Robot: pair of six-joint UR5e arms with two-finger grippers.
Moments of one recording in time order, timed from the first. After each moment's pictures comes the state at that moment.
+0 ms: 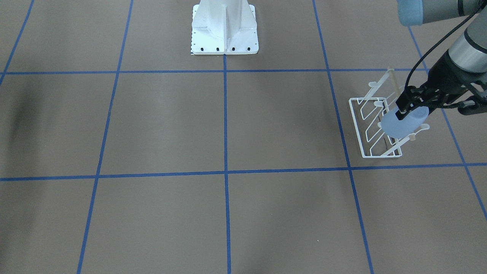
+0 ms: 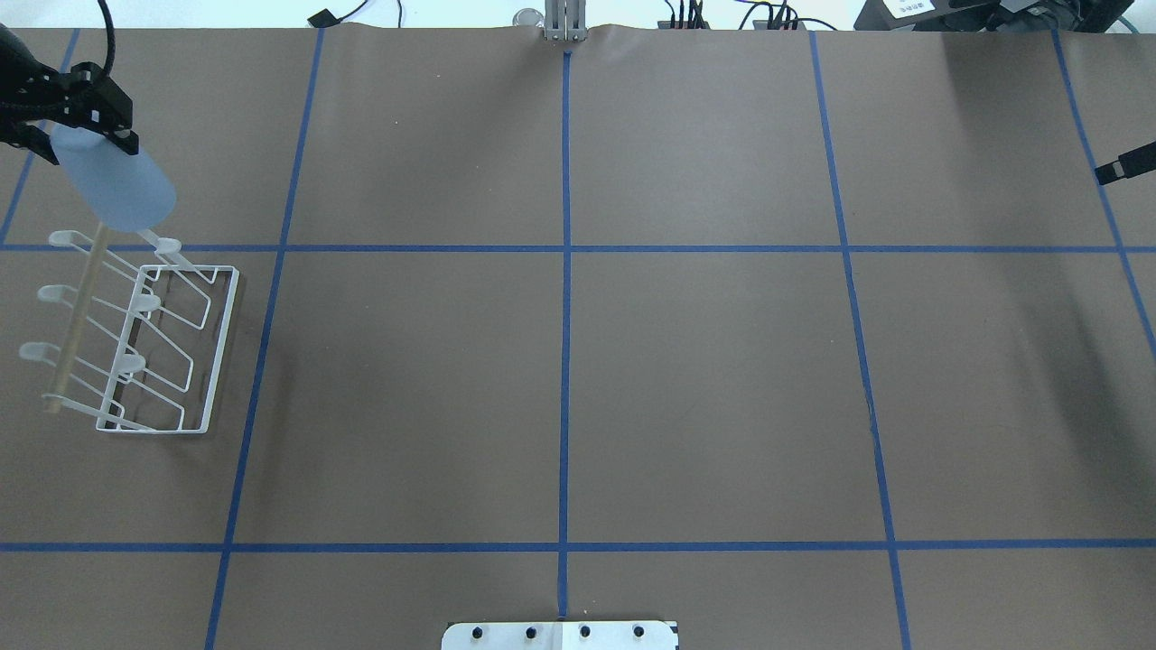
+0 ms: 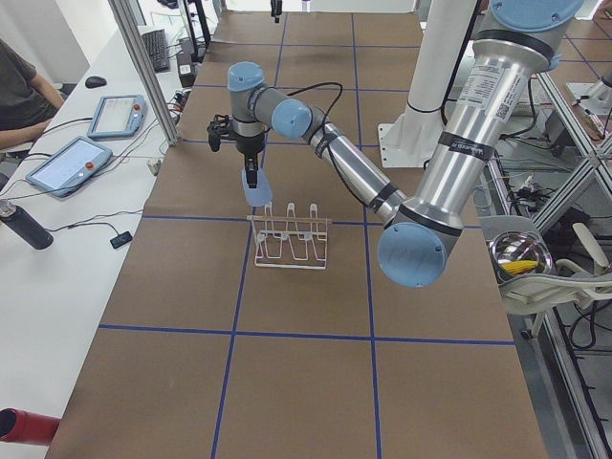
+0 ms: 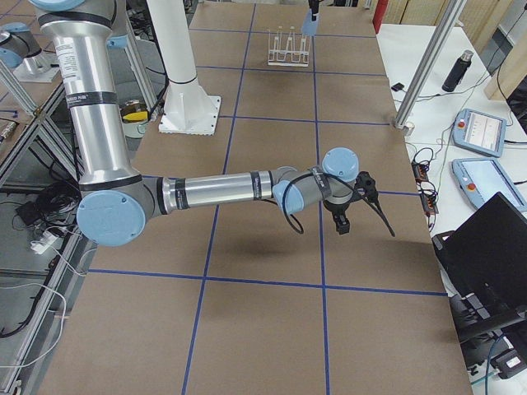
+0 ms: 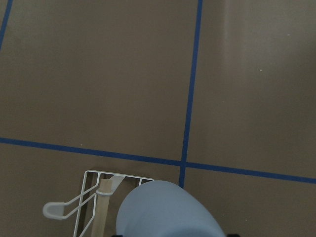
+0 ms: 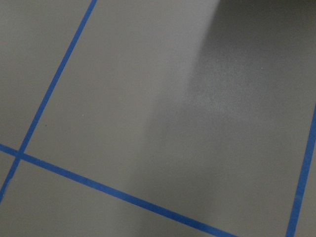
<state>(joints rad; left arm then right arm) -1.16 -1.93 -1.93 -1.34 -2.24 -0.77 1.41 -1.40 1.61 -1.38 2.42 0.15</state>
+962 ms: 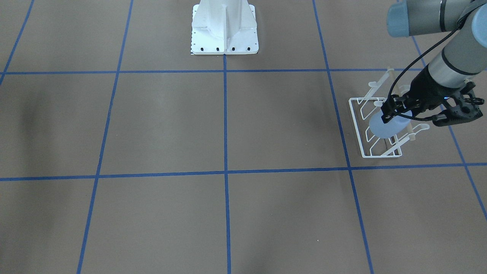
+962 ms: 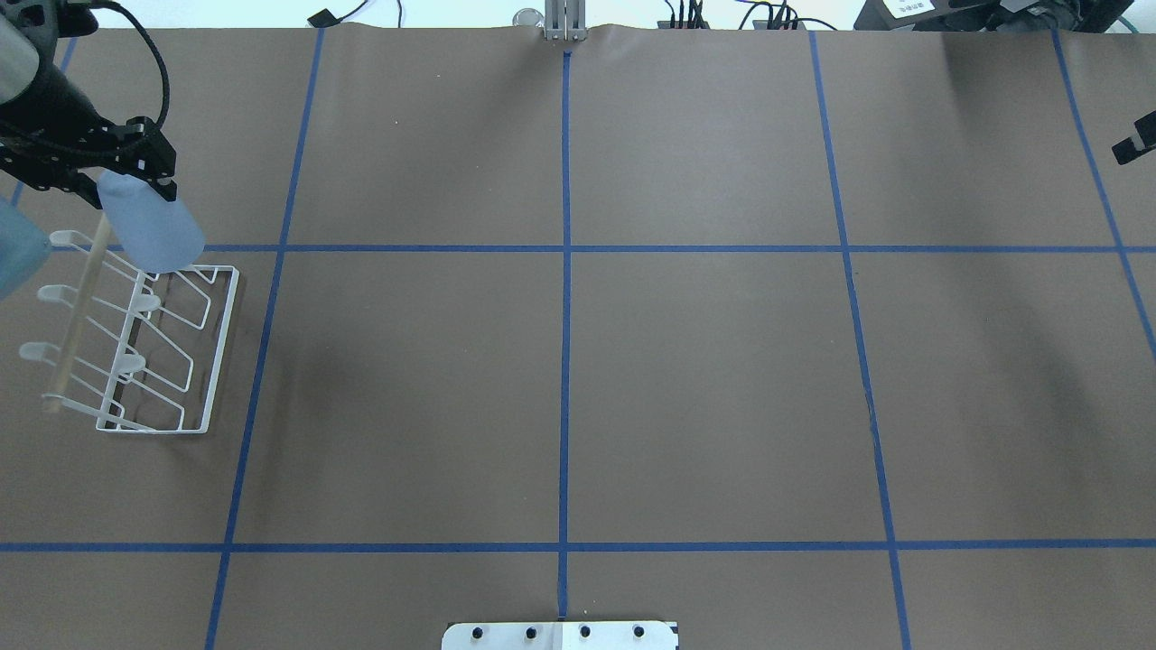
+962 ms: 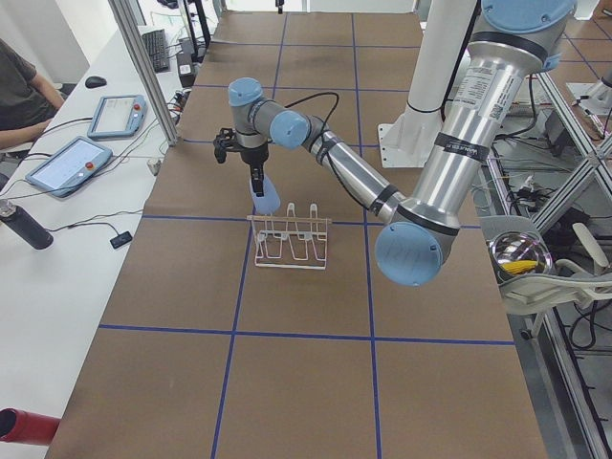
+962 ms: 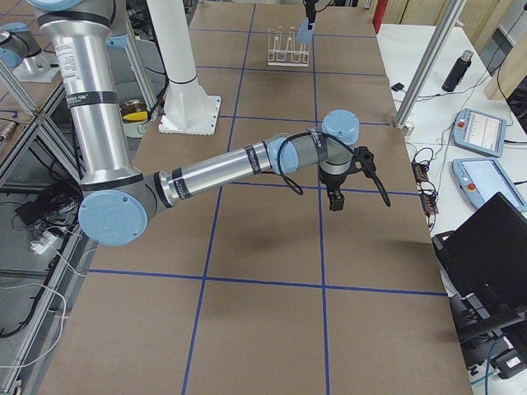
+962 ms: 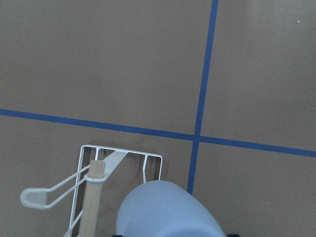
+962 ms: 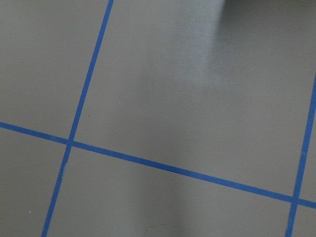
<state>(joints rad) -1.10 -1.93 -1.87 -1.38 -2.25 -0.77 1.42 -1.39 1.75 -1.59 2.41 0.12</state>
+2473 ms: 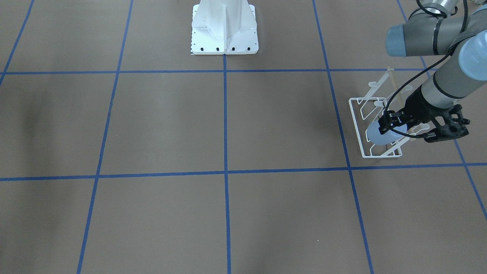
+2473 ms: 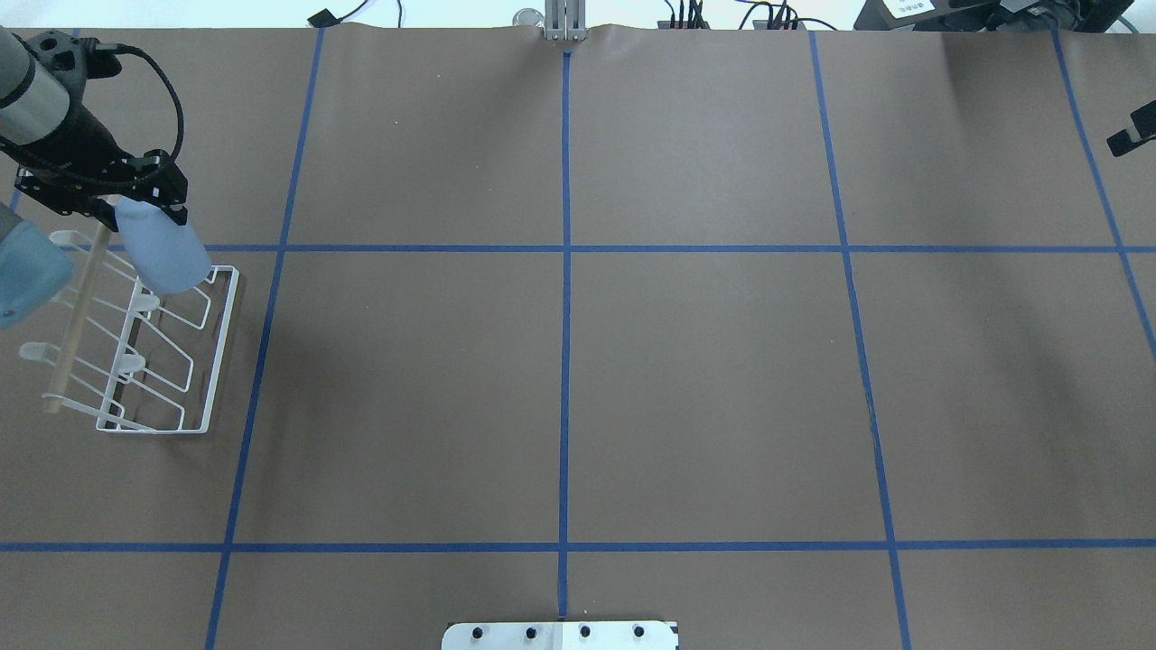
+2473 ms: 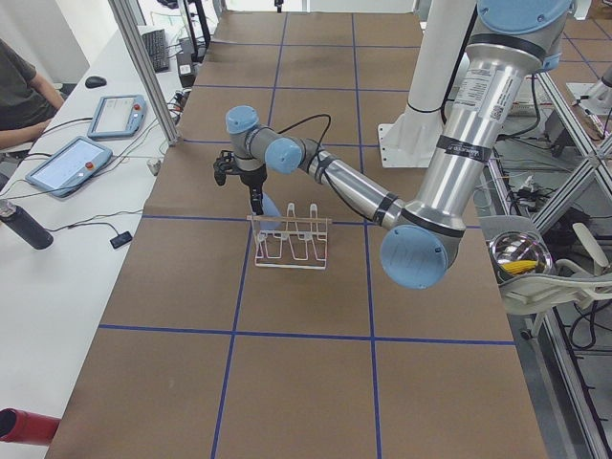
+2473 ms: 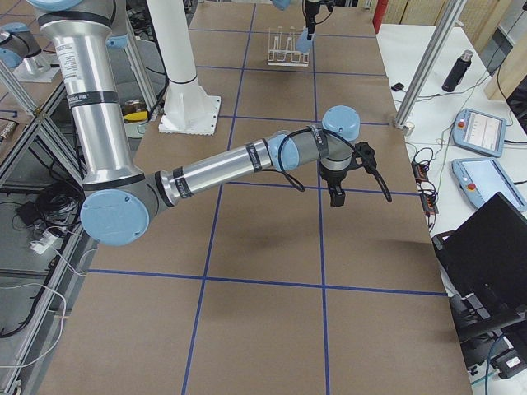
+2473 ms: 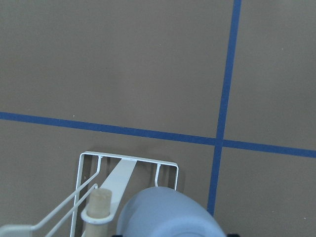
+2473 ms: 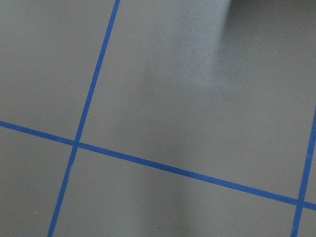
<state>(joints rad) -1.07 -1.89 -1.78 -1.50 -2.25 -0.77 1.42 -1.38 1.76 -1.59 2.42 0.13</state>
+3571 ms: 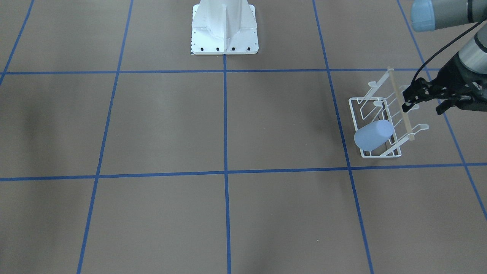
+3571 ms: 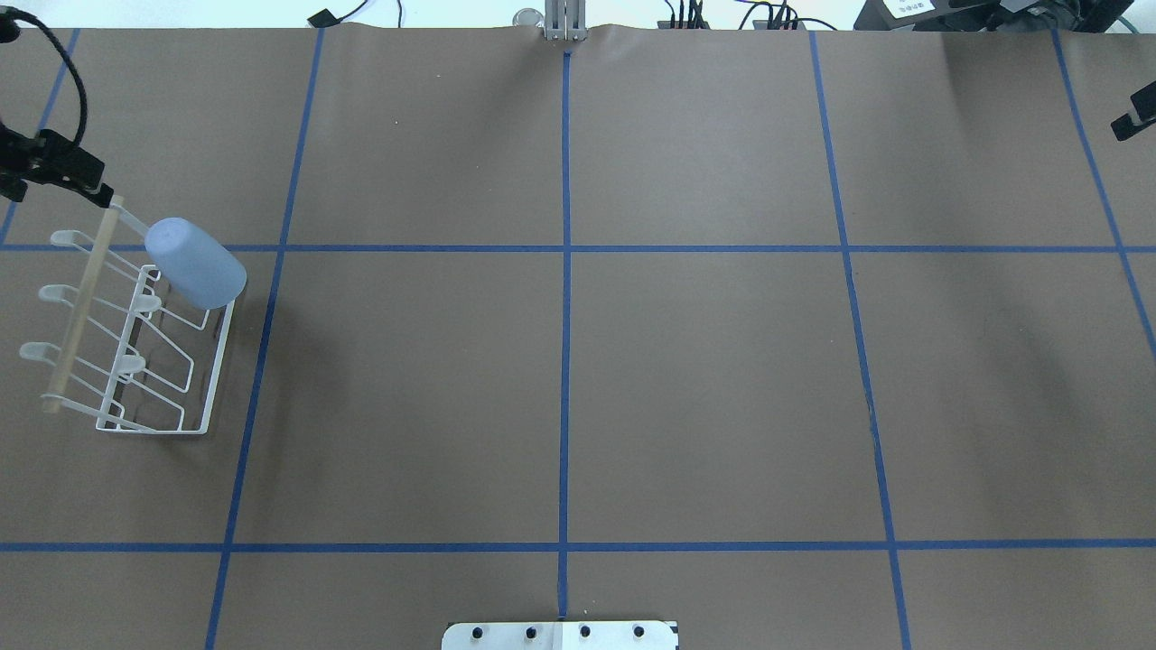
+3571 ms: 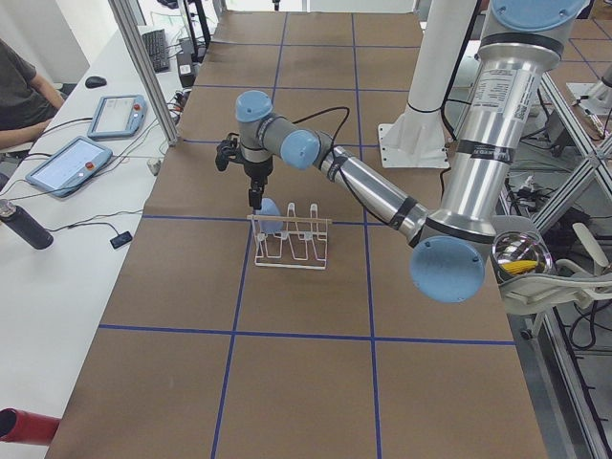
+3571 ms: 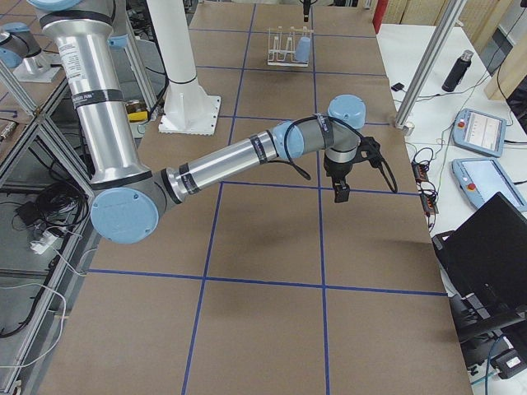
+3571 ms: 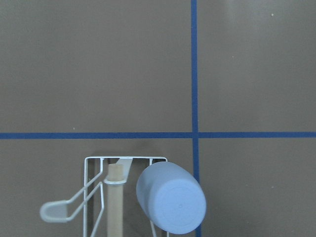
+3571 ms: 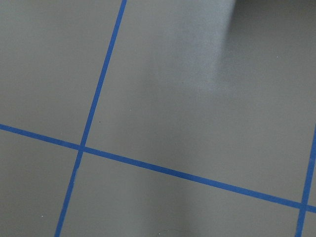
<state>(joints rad) -1.21 -1.75 -1.94 -1.49 -2.27 -0.43 1.42 -1.33 1.78 -1.71 2.35 0.13</state>
